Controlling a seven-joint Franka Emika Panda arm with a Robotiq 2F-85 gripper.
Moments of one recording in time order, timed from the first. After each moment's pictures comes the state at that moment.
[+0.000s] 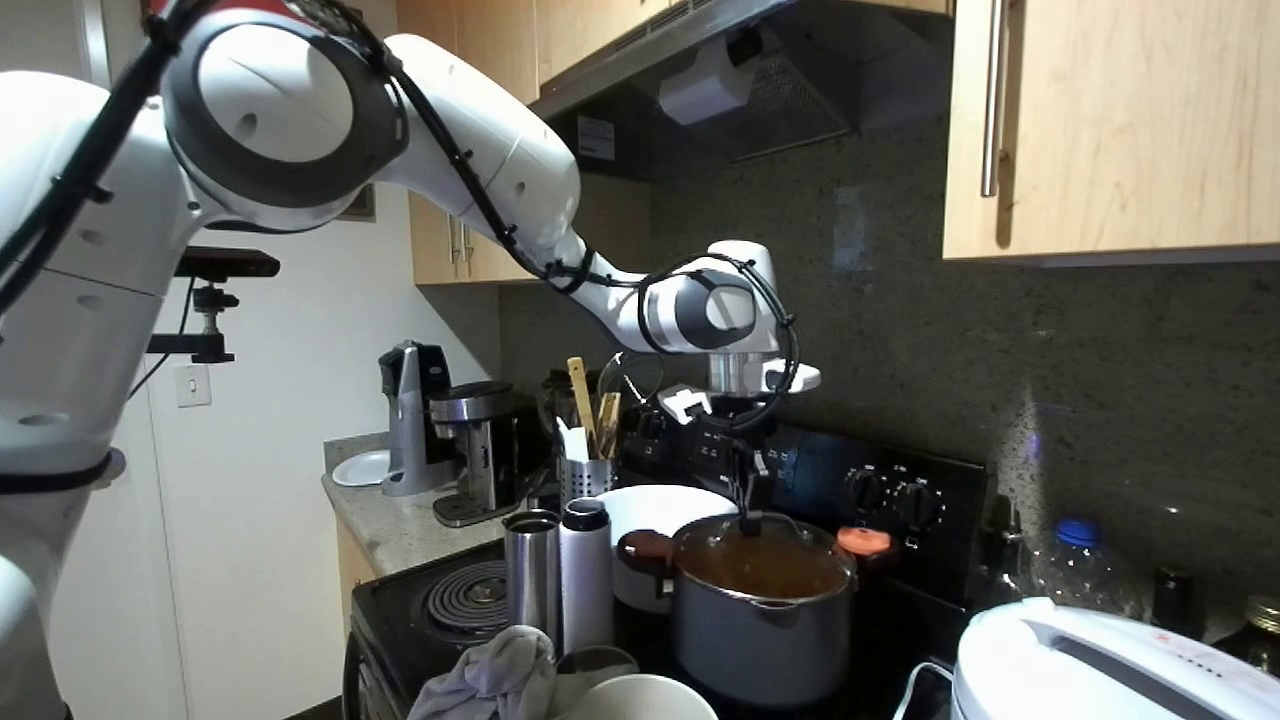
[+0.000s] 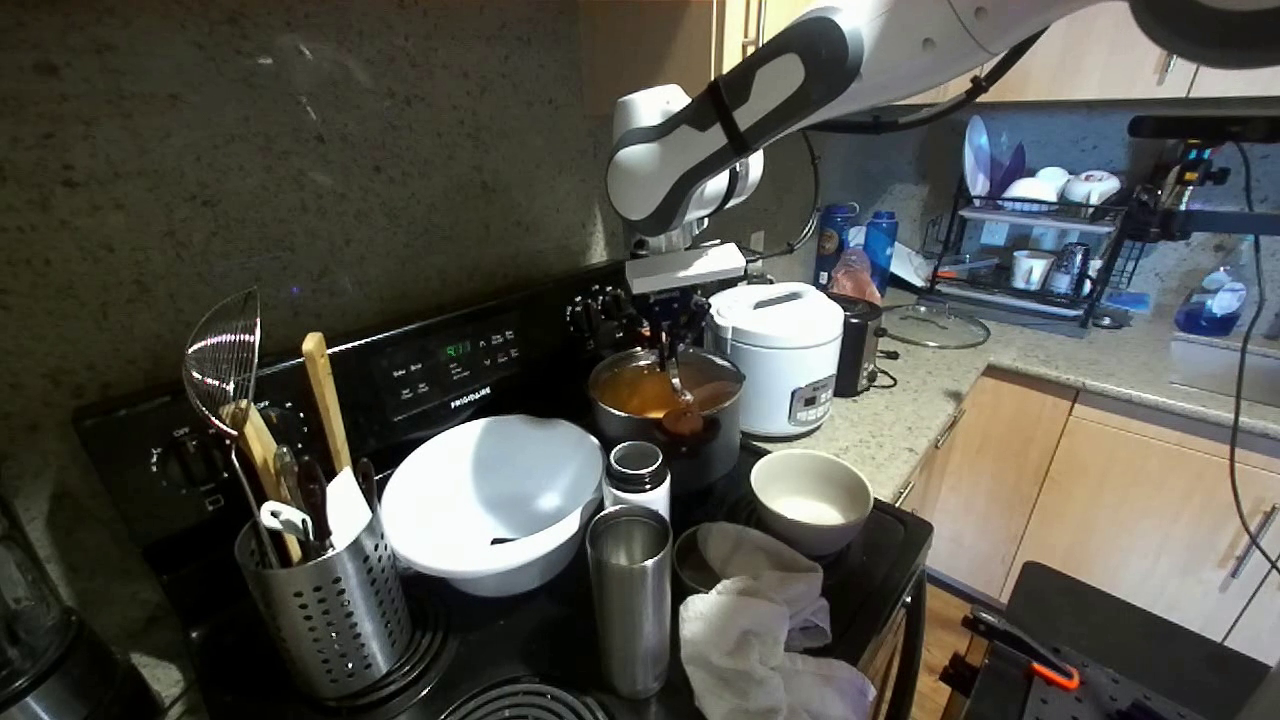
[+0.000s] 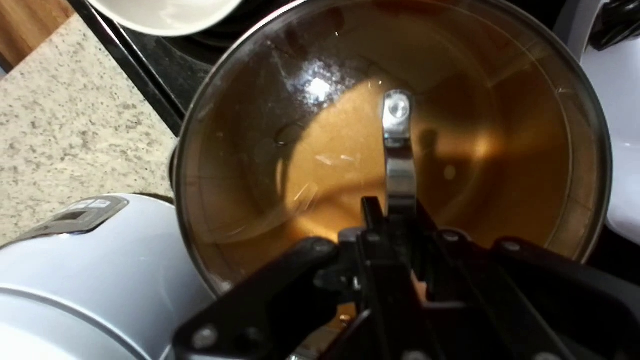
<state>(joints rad) 0.04 0.35 -0.13 -1.75 -0.07 2.11 0.52</state>
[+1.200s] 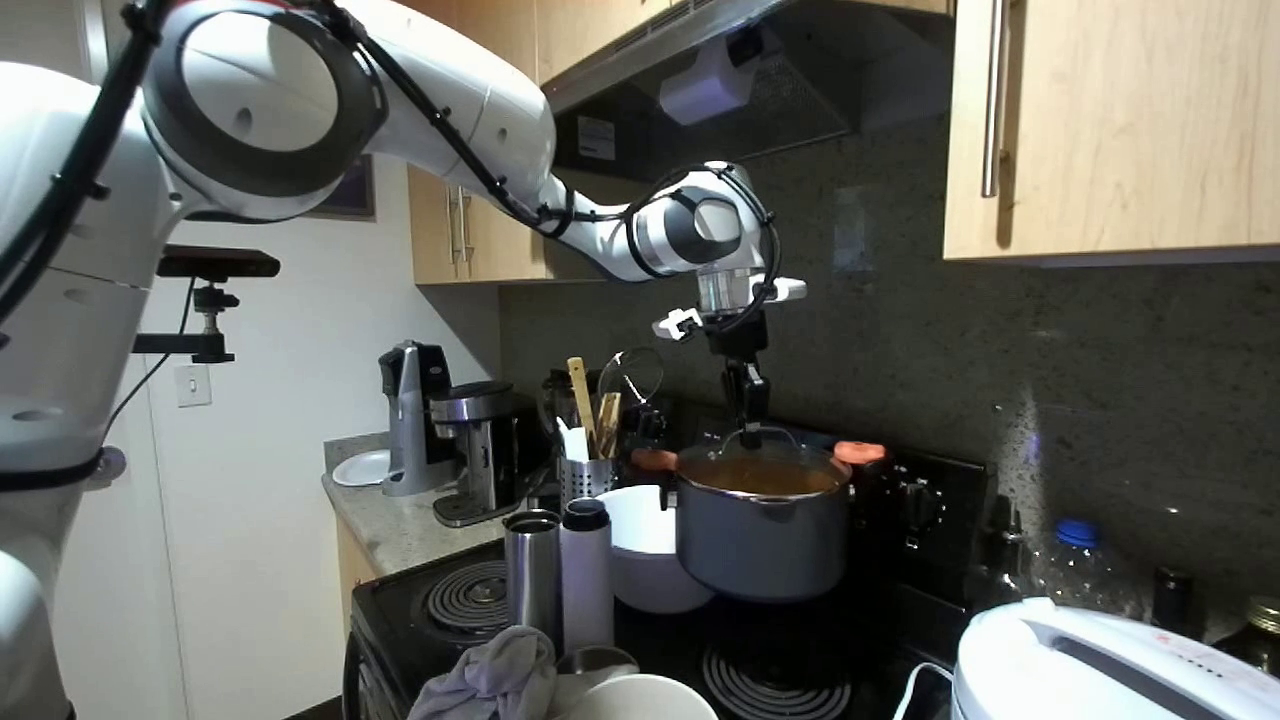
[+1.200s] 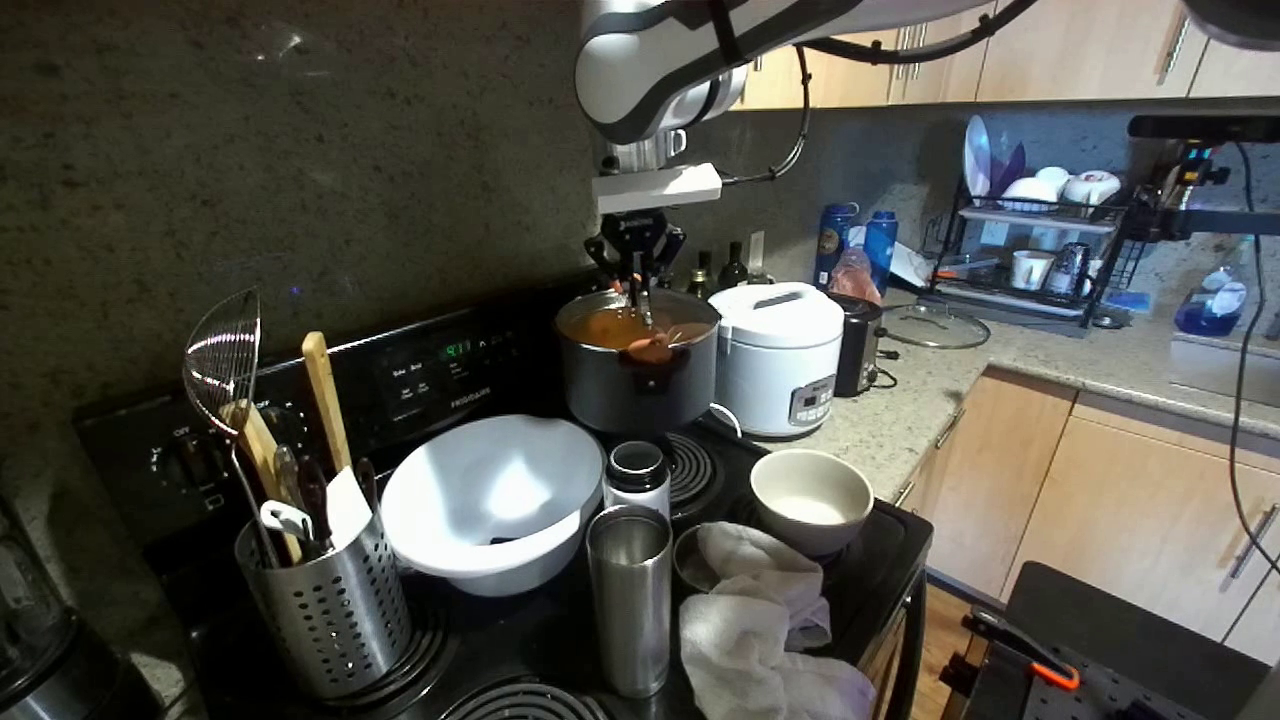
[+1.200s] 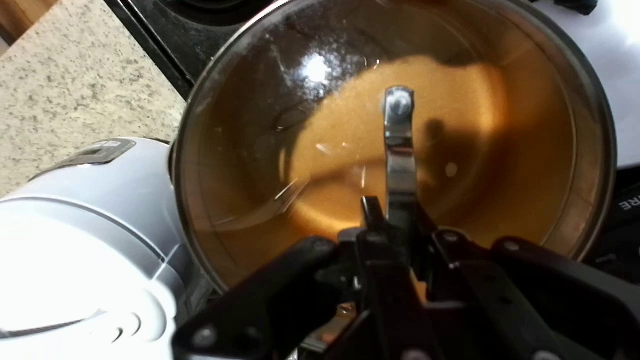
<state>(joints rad) 0.08 0.31 -0.11 -1.58 -0.11 1.97 0.58</state>
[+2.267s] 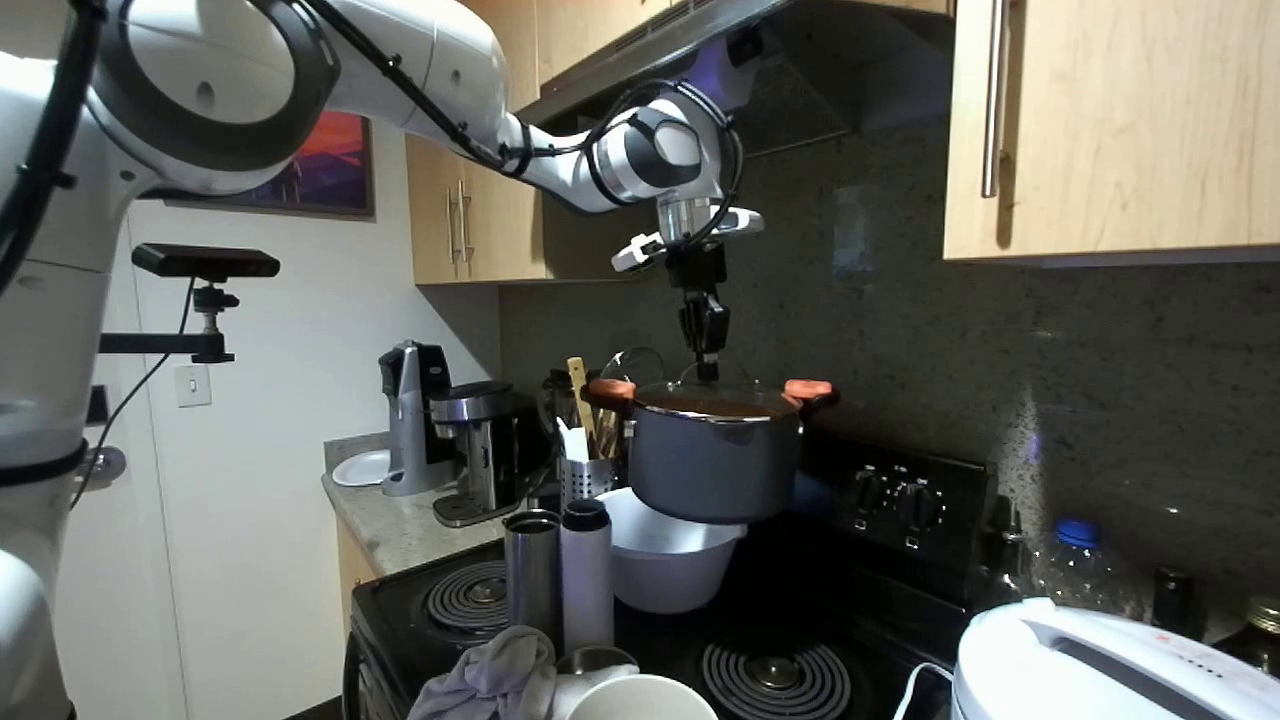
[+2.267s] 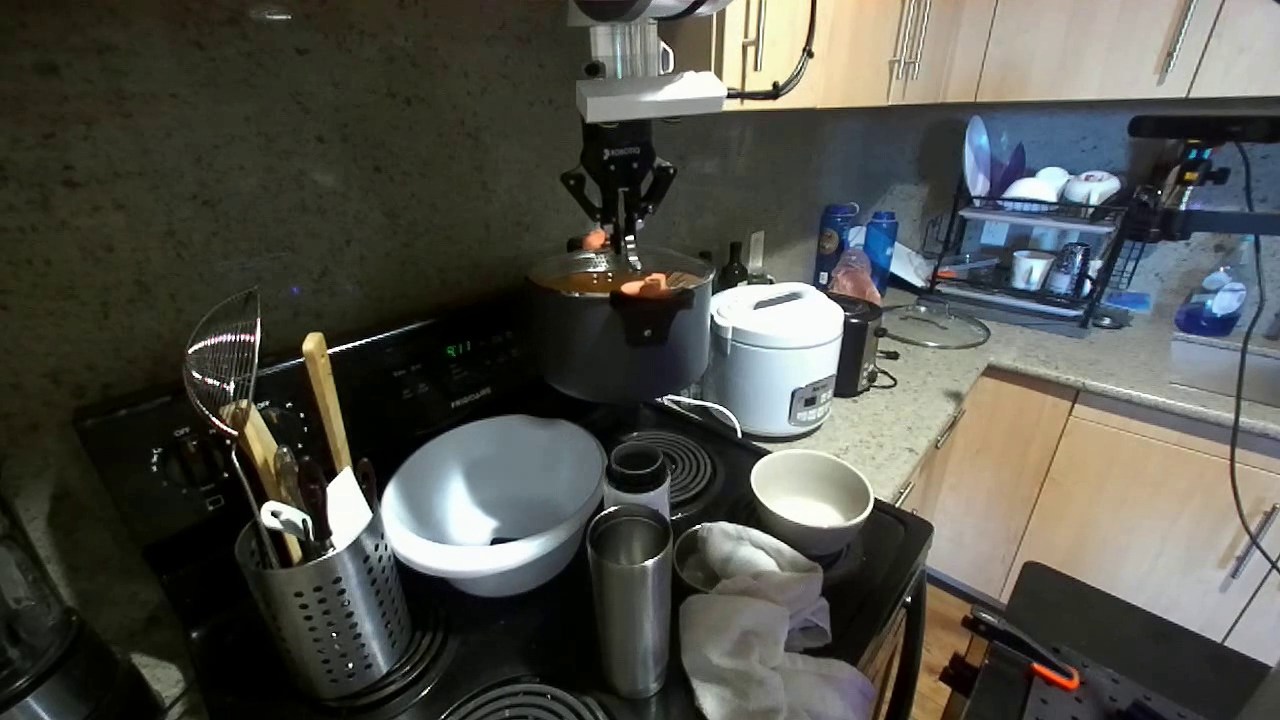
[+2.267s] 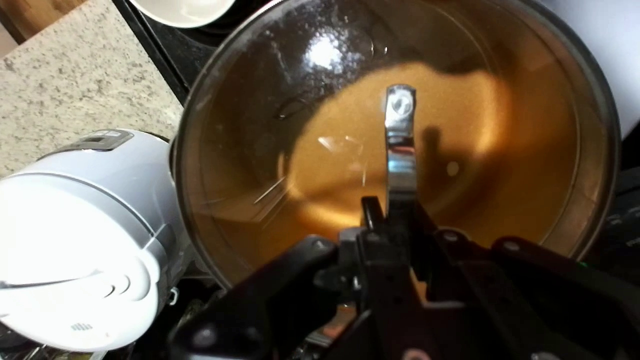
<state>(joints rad) 0.09 0.21 -0.04 -1.49 -0.10 1.78 0.52</state>
